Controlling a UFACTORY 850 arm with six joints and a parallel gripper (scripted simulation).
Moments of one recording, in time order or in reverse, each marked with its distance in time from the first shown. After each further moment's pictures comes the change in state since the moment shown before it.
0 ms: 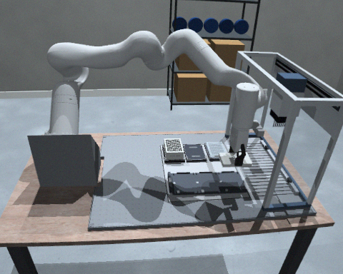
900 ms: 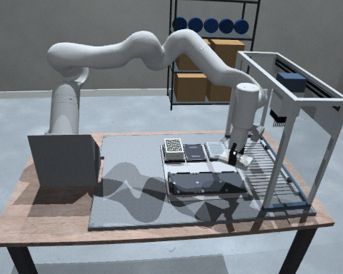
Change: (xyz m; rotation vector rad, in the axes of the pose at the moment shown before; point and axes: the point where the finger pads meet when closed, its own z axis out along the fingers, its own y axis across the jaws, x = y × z) arm 0.002 0.001 0.000 0.006 0.006 0.651
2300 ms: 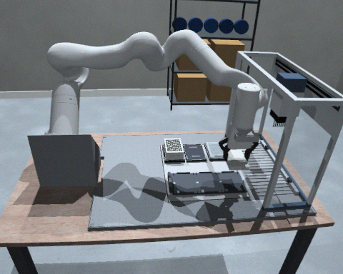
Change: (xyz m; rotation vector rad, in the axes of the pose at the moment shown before) arm 0.000 0.000 0.000 -0.012 -0.004 0.920
